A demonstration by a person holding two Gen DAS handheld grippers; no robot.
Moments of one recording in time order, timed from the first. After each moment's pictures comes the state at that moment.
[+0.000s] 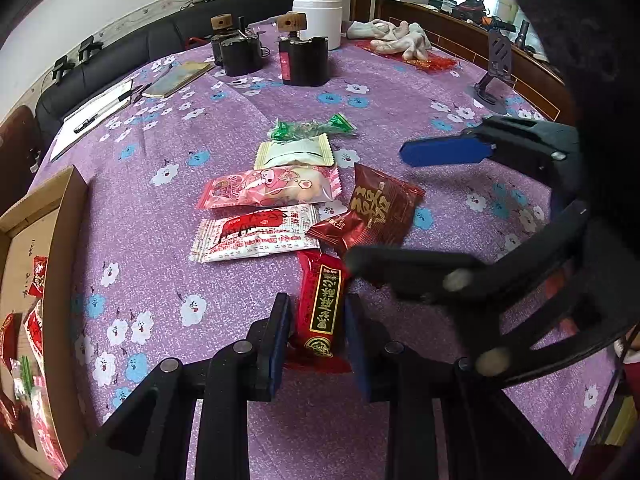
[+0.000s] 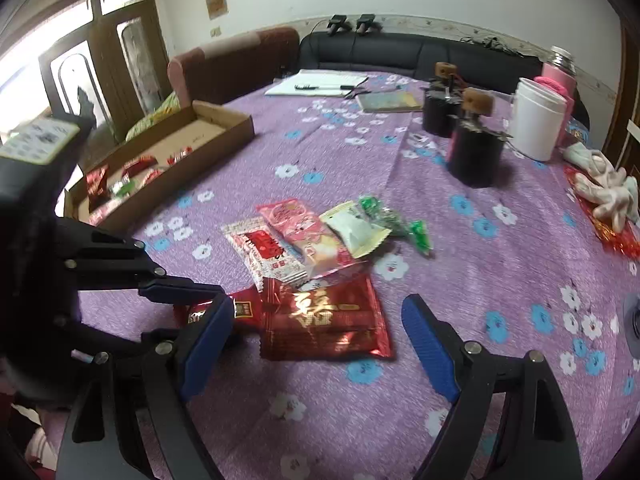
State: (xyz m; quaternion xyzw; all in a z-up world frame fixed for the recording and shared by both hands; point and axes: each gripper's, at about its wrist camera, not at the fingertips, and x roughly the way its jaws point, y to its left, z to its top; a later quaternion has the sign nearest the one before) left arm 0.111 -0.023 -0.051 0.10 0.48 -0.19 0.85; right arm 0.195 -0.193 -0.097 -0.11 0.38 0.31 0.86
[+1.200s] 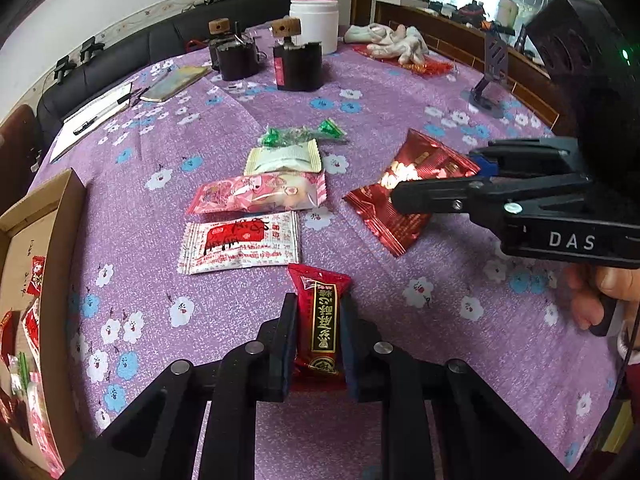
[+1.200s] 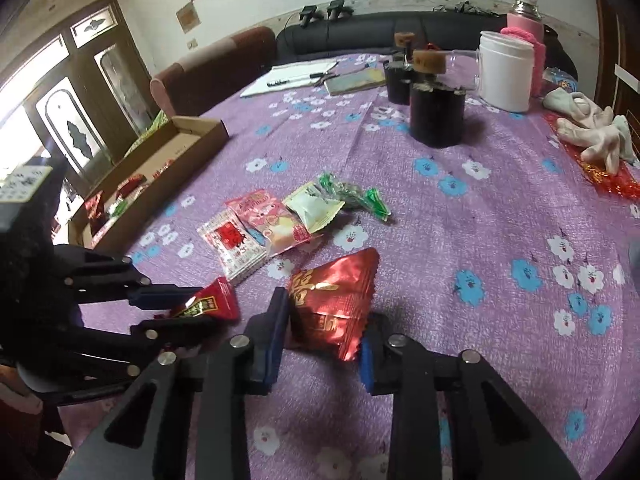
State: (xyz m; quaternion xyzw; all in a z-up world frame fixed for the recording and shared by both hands) left arm 0.107 -0.028 -0.046 0.09 0.47 -0.19 0.86; right arm 0.206 -0.239 -0.098 -0.03 0.42 0.30 0.86
